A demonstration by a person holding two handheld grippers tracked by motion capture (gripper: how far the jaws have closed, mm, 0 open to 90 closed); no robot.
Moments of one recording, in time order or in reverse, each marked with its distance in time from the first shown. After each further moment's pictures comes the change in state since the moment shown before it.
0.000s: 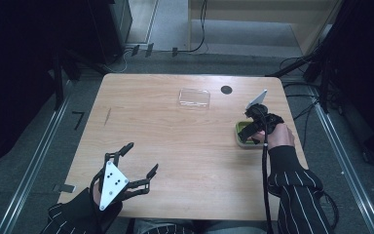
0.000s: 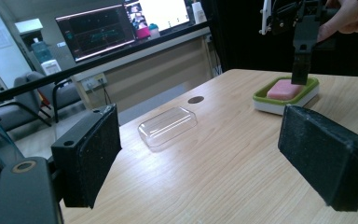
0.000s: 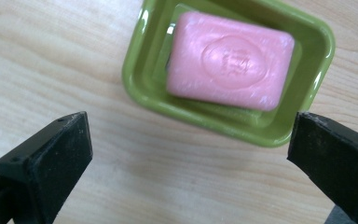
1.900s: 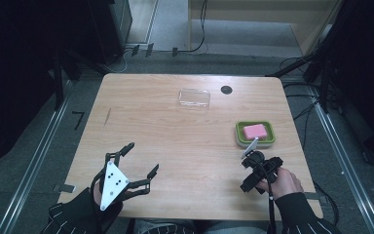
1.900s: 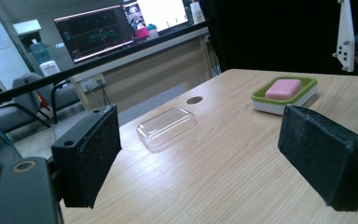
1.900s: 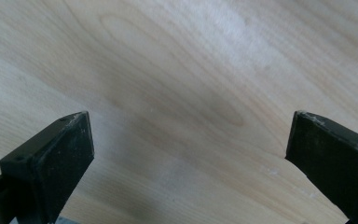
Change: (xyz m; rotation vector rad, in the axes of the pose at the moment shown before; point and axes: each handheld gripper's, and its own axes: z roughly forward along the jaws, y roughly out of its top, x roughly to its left) left arm -0.001 0.000 0.001 0.001 -0.005 0.010; right arm 0.058 -0.113 0.026 0.113 -0.032 -0.218
